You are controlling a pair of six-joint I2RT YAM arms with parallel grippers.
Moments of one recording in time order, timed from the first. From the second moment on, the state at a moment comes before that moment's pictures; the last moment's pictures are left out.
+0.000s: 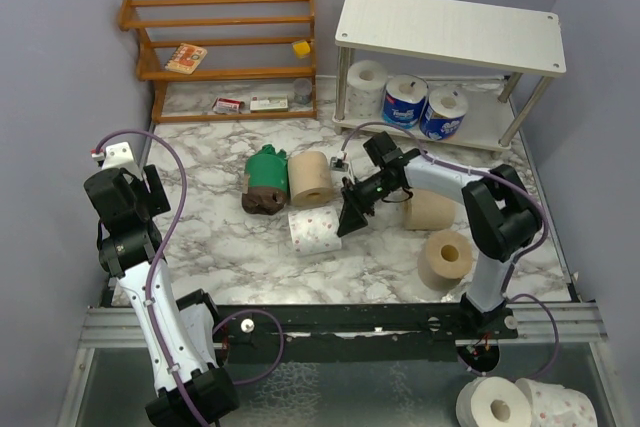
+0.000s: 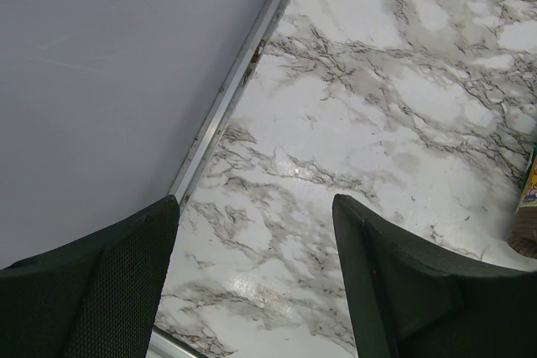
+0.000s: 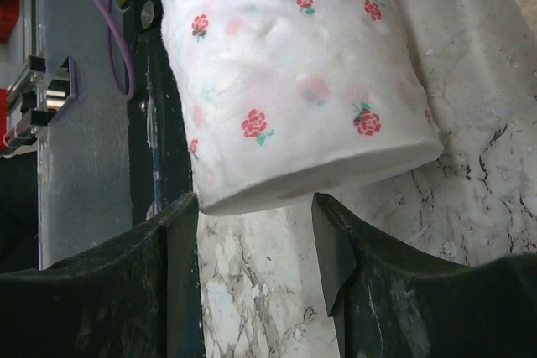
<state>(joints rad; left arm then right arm) 0.48 0.70 0.85 -0.64 -0.02 0.11 0.55 1.83 1.16 -0.53 -1.07 -0.34</state>
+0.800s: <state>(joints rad) 0.48 0.71 0.85 -0.64 -0.02 0.11 0.55 1.92 1.20 -0.56 -1.22 -0.33</state>
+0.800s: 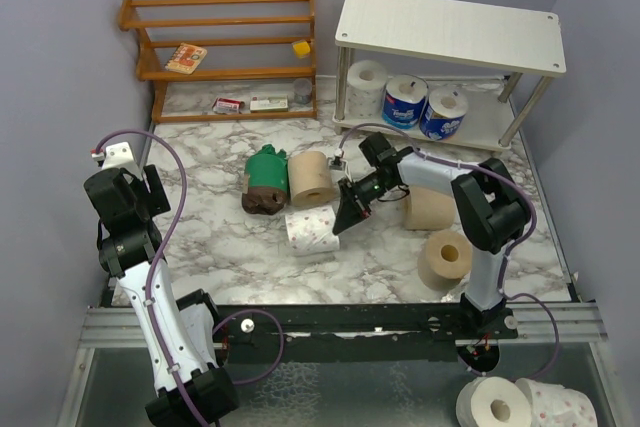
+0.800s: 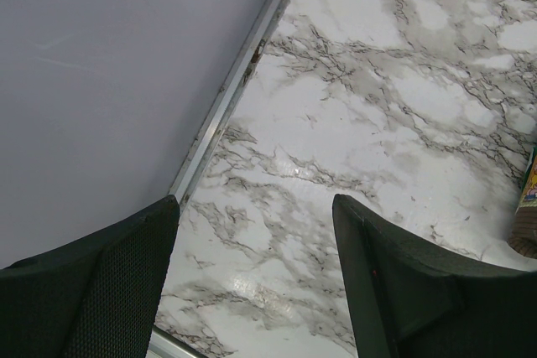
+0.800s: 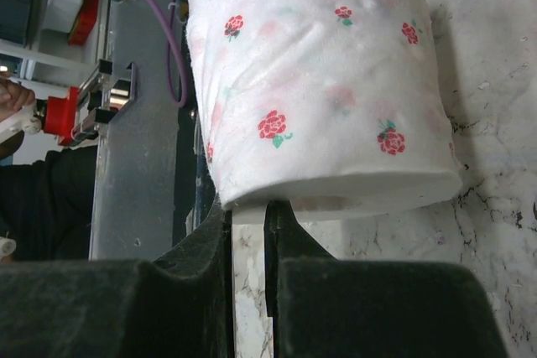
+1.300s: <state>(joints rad) 0.48 0.71 0.85 -0.64 -0.02 0.11 0.55 1.44 1.38 -0.81 -0.80 -0.52</state>
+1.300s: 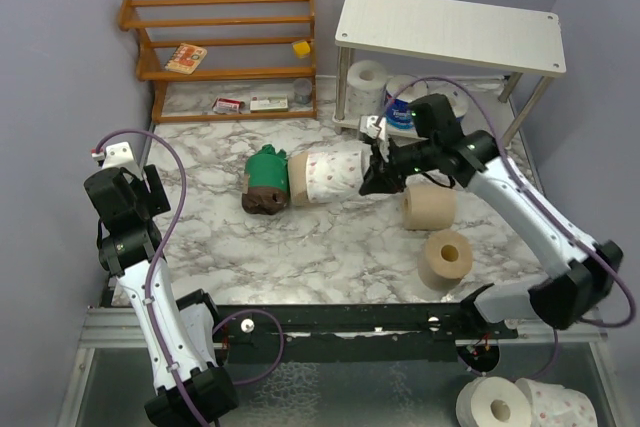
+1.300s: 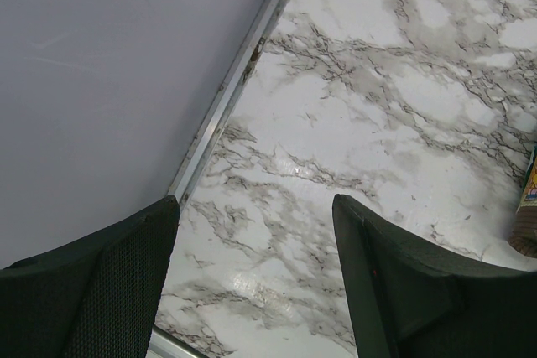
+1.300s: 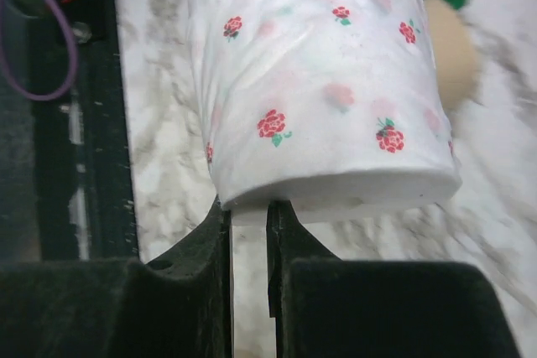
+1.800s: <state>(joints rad) 0.48 0.70 0.85 -0.64 -0.01 0.11 0.47 1.14 1.30 -1.03 -0.03 -0.80</state>
